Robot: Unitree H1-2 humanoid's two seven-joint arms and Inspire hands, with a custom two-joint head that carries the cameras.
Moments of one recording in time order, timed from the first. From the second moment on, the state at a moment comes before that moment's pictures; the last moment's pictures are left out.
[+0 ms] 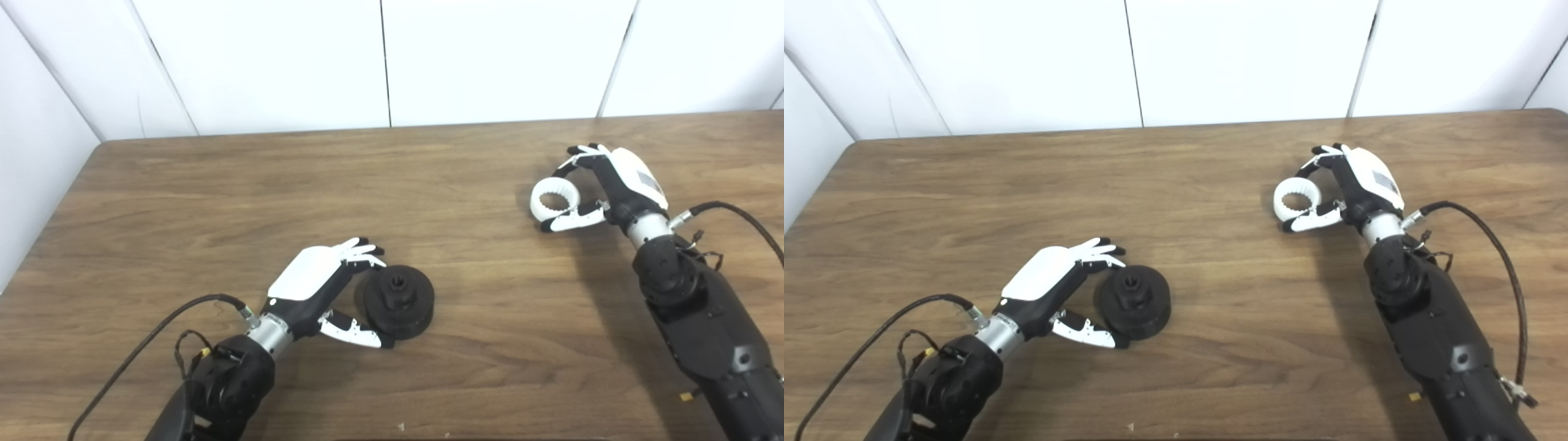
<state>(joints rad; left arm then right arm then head) -0.09 0.35 -0.33 -0.18 0.68 -0.01 -0.26 -0.39 -0.39 0.18 0.14 -0.54 0.20 0.04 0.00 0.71</state>
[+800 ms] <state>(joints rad) -0.10 0.33 -0.33 -0.17 0.70 -0.01 -0.25 -0.38 -0.37 0.20 -0.26 -0.52 0.37 0.30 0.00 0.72</state>
